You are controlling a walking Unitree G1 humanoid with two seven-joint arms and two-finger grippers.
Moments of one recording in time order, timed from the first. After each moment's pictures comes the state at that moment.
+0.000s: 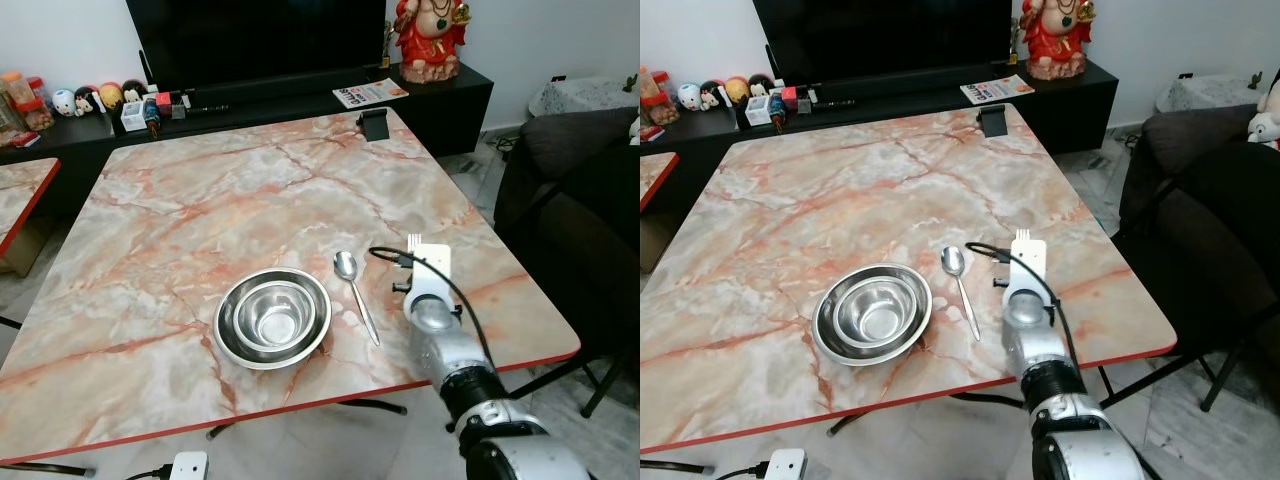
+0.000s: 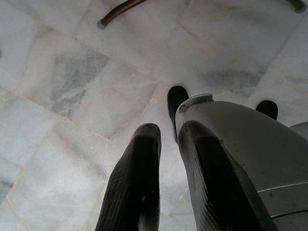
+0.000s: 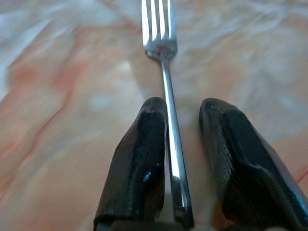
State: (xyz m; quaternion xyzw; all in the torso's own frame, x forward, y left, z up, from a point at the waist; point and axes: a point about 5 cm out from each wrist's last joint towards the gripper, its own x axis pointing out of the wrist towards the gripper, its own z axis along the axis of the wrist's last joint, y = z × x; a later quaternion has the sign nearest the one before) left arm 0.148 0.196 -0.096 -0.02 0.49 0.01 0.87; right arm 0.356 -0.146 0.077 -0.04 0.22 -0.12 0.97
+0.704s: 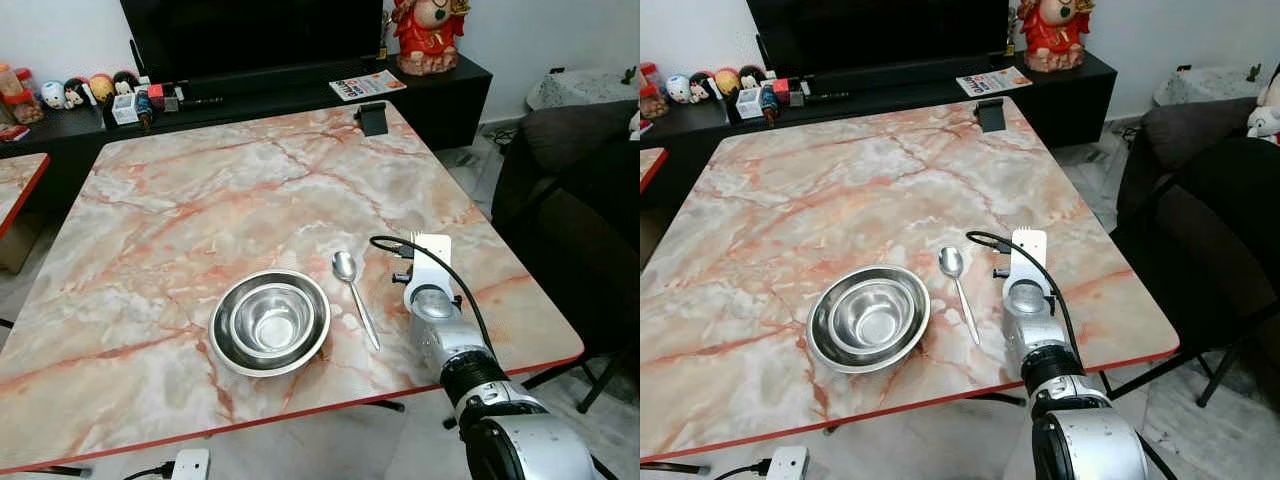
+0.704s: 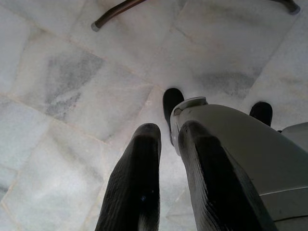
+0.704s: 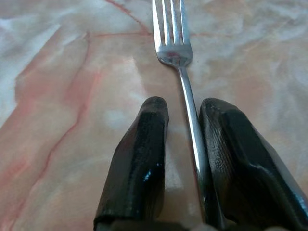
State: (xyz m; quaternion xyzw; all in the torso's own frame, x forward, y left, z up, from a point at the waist) left arm 0.151 0.193 -0.095 -0.03 0.48 0.00 0.88; right arm 0.361 -0.140 0.077 -0.04 0.23 -0.11 0.97
